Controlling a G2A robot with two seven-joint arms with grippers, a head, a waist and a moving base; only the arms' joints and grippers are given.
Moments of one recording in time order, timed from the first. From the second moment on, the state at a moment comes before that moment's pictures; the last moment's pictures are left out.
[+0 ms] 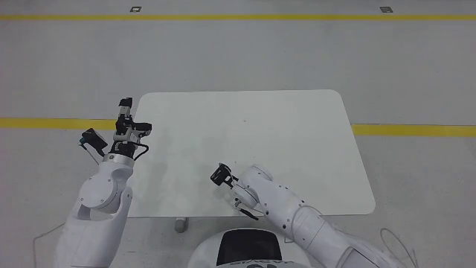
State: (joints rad) left arm 1.73 -1.15 -1.60 -1.80 -0.42 0.00 0.00; right arm -1.19 -1.56 0.67 -1.20 -1.36 -0.05 1.22
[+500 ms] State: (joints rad) left arm 1.73 -1.15 -1.60 -1.80 -0.42 0.00 0.00; right arm -1.23 -1.54 0.69 -1.29 -1.41 -0.05 1.25
